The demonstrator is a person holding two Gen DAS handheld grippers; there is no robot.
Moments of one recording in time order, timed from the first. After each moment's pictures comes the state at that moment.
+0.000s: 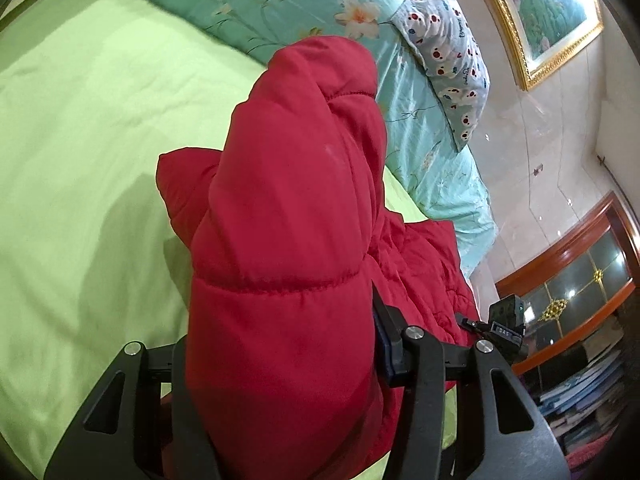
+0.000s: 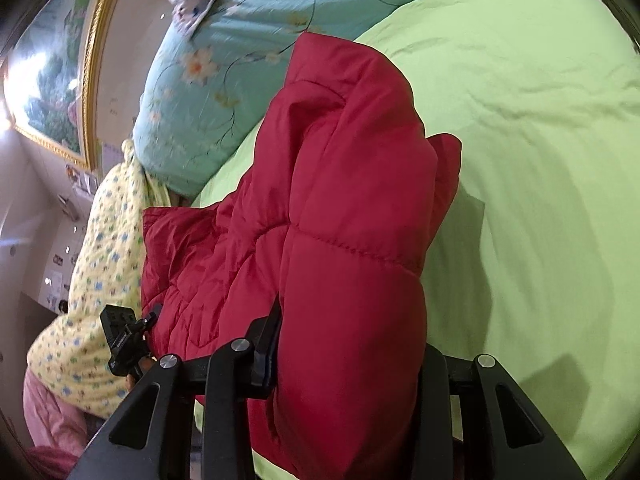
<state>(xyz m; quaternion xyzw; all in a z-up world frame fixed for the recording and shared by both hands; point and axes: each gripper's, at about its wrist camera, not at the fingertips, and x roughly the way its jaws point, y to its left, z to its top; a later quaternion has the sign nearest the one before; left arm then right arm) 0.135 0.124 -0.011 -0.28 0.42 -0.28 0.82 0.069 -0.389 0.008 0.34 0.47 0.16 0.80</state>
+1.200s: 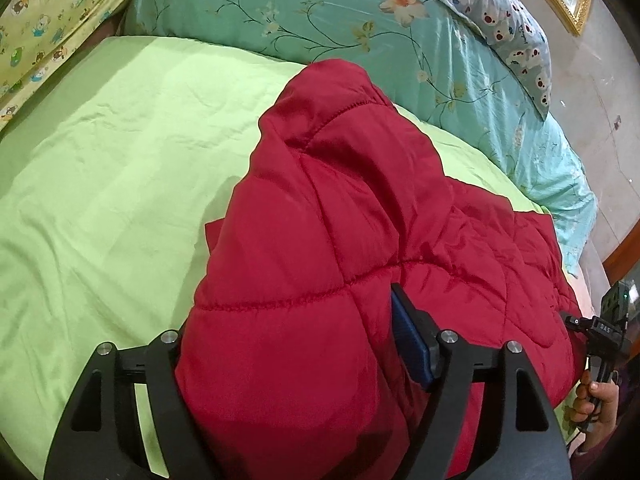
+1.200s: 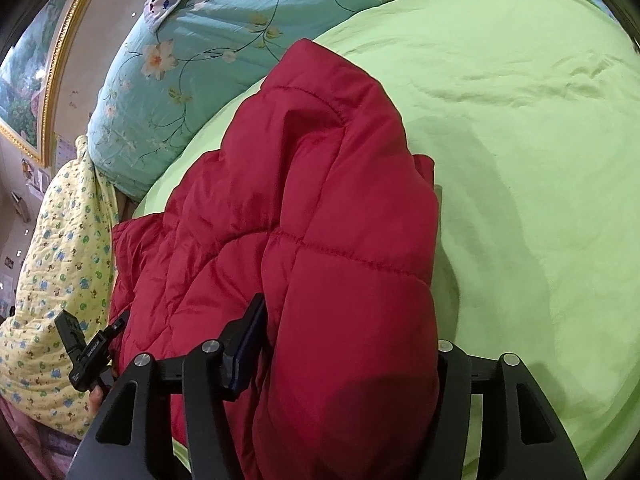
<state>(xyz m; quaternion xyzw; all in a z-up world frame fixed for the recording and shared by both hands) 0.142 0.100 -0.032 -0.13 0.41 -0.13 0.89 0.054 -0.384 -0.017 0.30 0.47 0.05 0.83</state>
